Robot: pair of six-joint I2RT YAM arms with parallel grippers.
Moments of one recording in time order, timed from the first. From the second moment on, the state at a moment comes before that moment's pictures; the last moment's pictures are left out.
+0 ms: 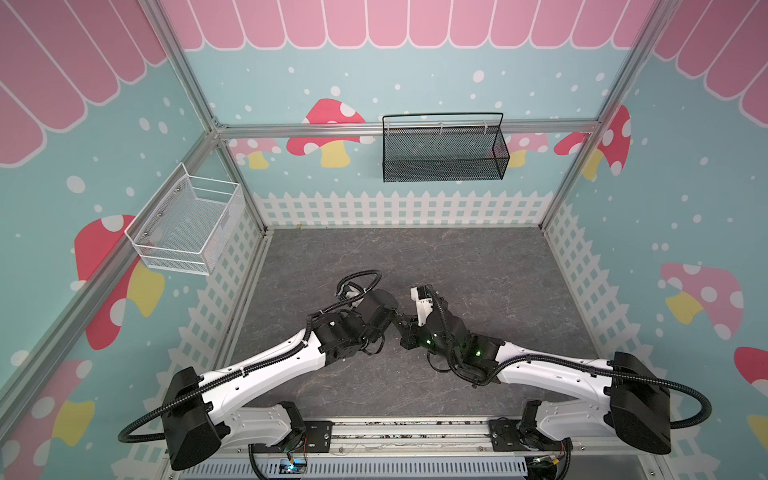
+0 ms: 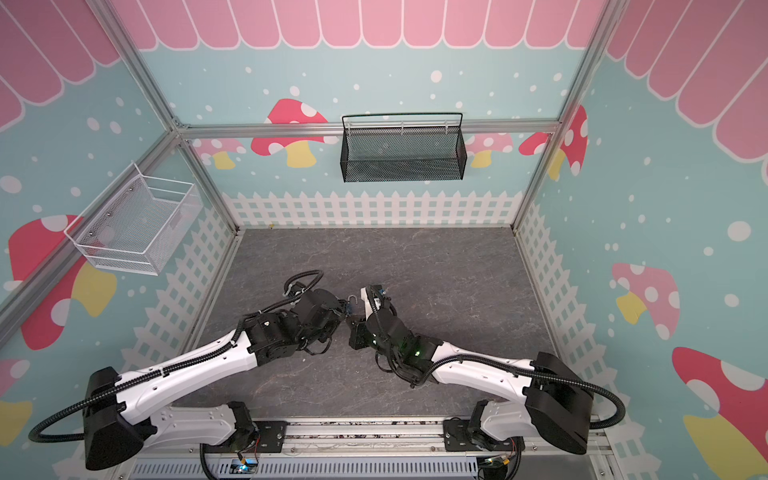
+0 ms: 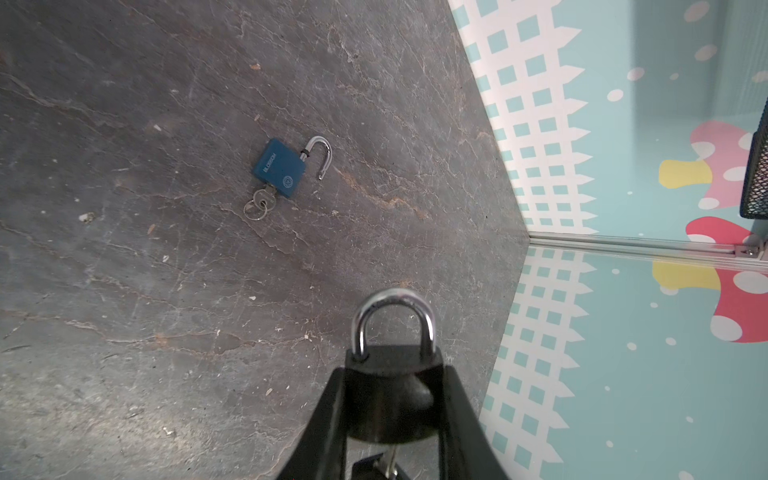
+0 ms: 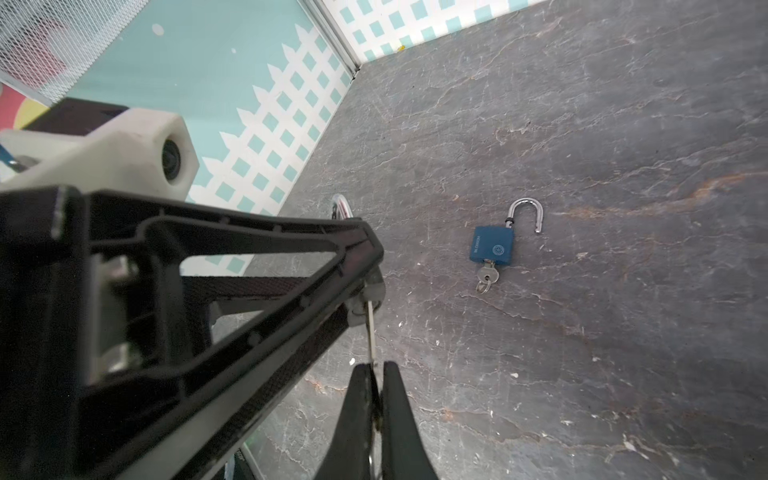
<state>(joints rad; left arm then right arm) -0.92 1.24 1.00 -0.53 -0.39 -1.62 1.04 1.30 0.75 0.15 0.19 0.70</state>
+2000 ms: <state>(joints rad) -0.88 1.19 0.86 -0.62 -0.27 -1.68 1.04 1.44 0.68 0.30 -0.07 0.89</state>
